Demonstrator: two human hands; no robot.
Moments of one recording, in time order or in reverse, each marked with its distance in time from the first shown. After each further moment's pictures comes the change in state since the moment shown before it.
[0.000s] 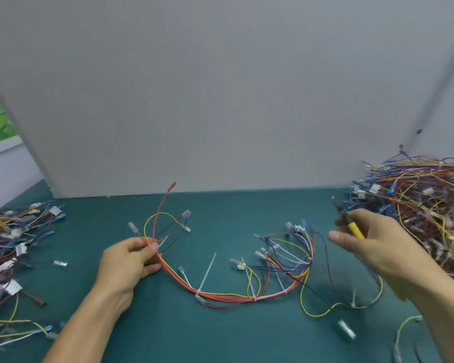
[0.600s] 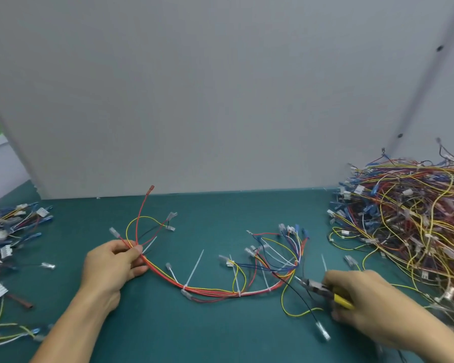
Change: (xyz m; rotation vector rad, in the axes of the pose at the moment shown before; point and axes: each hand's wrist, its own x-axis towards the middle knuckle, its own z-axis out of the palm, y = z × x) left_hand 0.014 -0.009 -0.005 0.041 0.110 -0.007; right_hand -0.047 0.027 -0.002 -0.612 -0.453 -0.119
